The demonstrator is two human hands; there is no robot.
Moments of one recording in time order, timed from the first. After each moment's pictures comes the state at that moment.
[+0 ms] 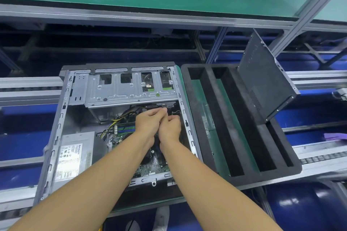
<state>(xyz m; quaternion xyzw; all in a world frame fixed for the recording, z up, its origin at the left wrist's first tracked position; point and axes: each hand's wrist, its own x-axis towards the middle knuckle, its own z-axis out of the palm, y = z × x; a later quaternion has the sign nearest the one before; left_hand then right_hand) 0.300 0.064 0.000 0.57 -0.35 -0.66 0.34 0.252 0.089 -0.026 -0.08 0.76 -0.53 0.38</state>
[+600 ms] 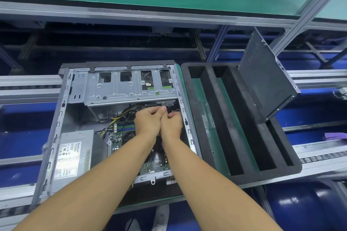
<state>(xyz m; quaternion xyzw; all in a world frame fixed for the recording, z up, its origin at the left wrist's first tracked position) 0.294 0.064 -0.014 0.61 -0.42 -0.57 0.36 0.242 0.086 -0.027 -0.10 0.77 -0.51 0.38</state>
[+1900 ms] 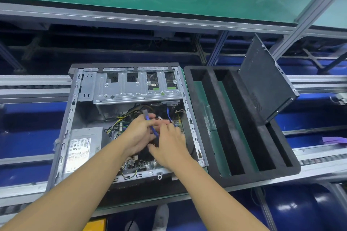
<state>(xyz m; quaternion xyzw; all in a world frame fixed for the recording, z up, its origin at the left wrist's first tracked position) 0.357 0.069 0.005 0.44 -0.31 -0.81 0.25 0.267 0.155 0.015 -0.58 0.78 -0.08 0.24</state>
